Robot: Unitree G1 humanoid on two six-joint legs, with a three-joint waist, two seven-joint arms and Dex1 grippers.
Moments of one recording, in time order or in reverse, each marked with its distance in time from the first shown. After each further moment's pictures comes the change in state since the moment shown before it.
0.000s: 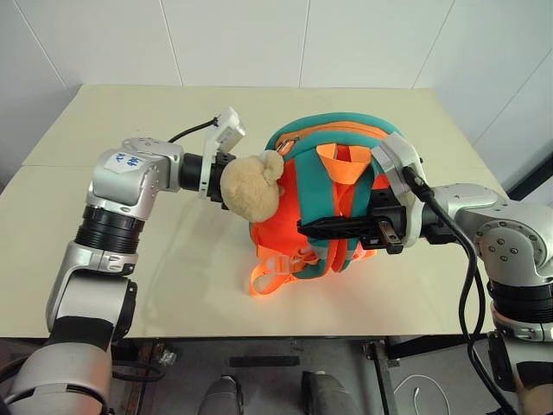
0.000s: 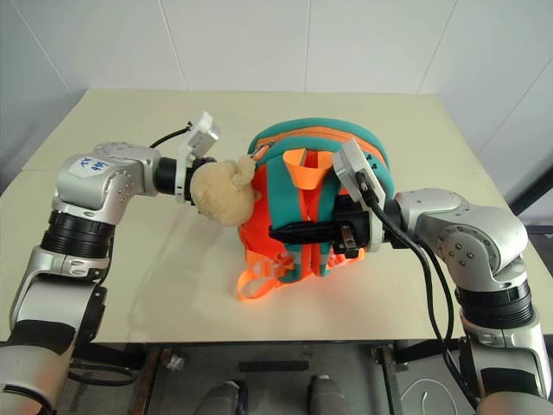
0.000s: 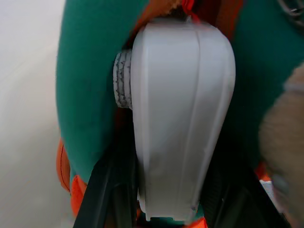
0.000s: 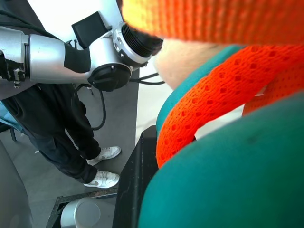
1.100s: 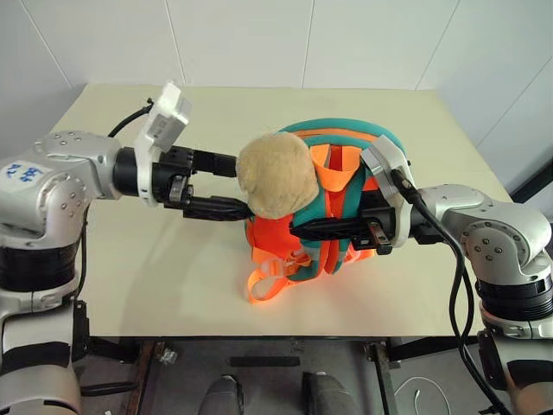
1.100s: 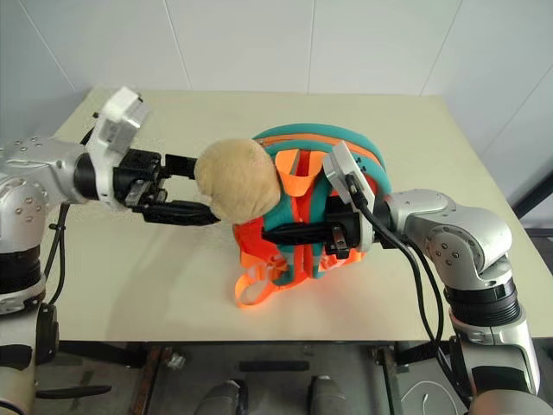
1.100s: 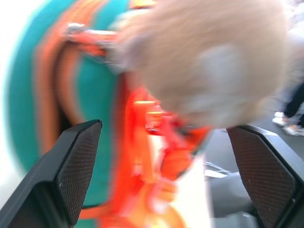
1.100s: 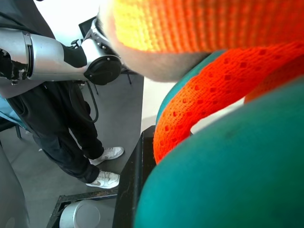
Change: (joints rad) left arm 0.204 0.242 0.305 -0.521 -0.339 0.249 -0.001; right arm -0.011 0.042 0.030 0.015 -0.039 -0.021 0.016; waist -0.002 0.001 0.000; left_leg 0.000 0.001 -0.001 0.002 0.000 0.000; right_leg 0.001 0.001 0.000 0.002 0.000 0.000
